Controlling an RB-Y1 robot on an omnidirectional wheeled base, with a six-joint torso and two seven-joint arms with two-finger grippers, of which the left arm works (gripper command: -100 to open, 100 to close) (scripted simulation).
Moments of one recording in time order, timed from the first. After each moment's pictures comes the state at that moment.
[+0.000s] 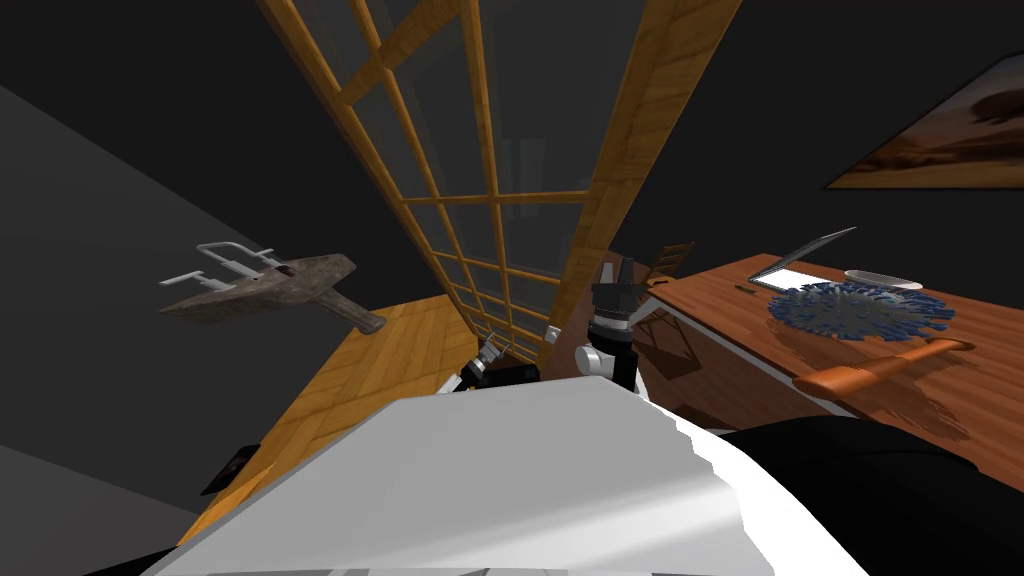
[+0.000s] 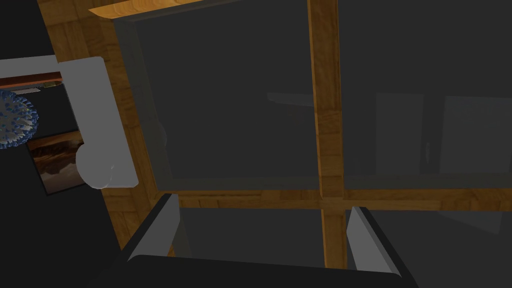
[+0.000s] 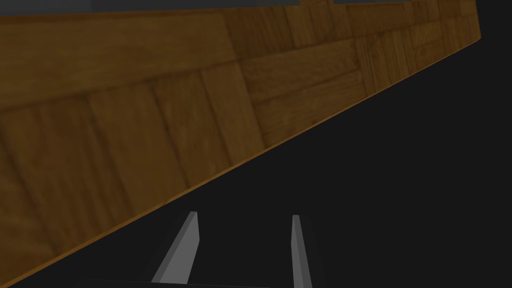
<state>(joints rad) 0.11 0.10 -0.37 -0.87 -0.56 -0.84 -1.26</state>
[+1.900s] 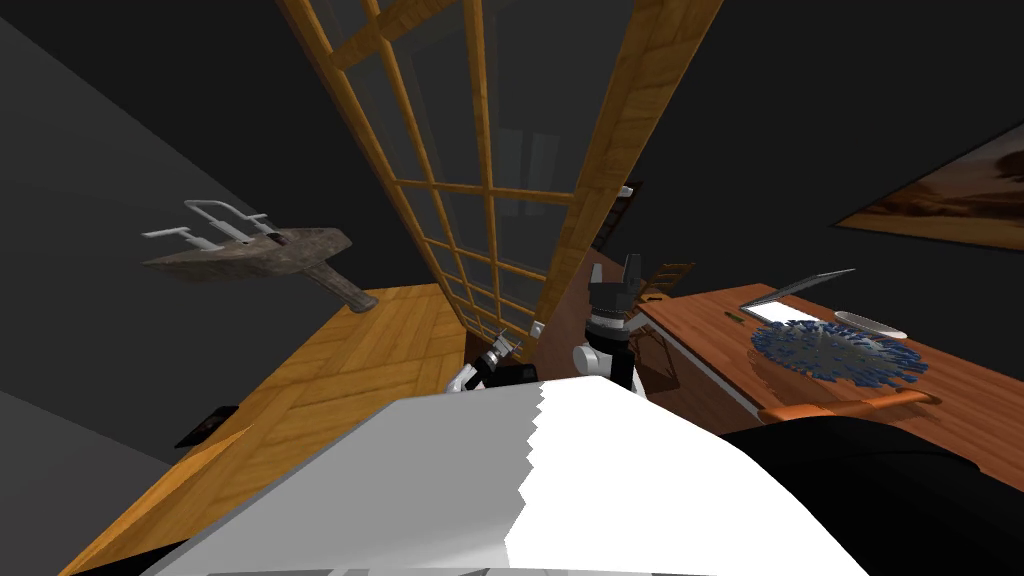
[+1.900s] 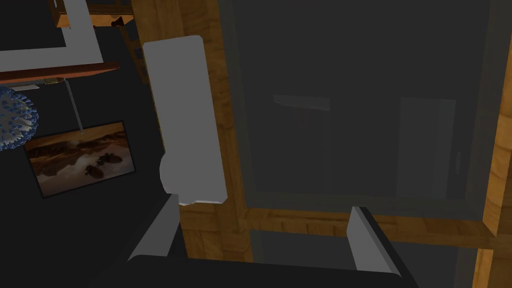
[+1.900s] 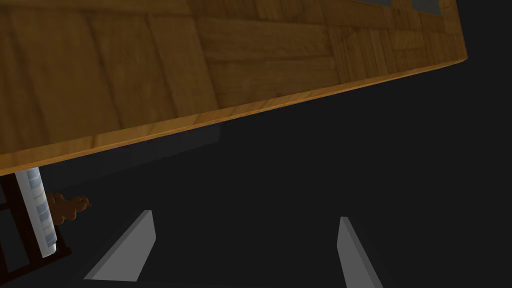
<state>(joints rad) 0.07 0.04 -0.47 -0.97 -0.64 -0.65 -1.25</state>
